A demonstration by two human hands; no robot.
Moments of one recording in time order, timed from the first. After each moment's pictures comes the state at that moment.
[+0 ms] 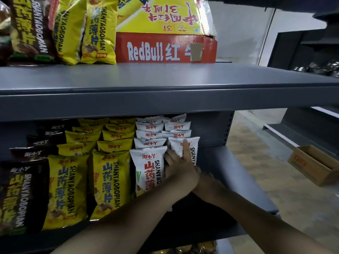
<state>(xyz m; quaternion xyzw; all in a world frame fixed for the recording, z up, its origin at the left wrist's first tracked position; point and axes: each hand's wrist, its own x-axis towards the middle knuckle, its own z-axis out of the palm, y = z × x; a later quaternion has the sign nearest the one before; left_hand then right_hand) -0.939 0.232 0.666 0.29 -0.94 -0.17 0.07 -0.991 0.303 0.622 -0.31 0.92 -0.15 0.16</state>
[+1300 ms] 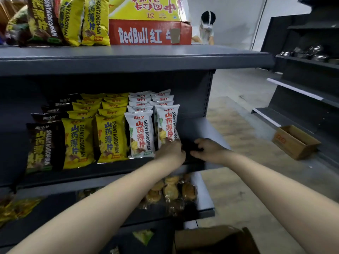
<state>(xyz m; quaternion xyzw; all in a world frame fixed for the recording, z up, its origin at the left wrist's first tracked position) -0.840 0.285 0.662 0.17 -0.96 -0.21 0.03 -0.943 0.408 0.649 -0.34 0.91 -0.21 0.14</state>
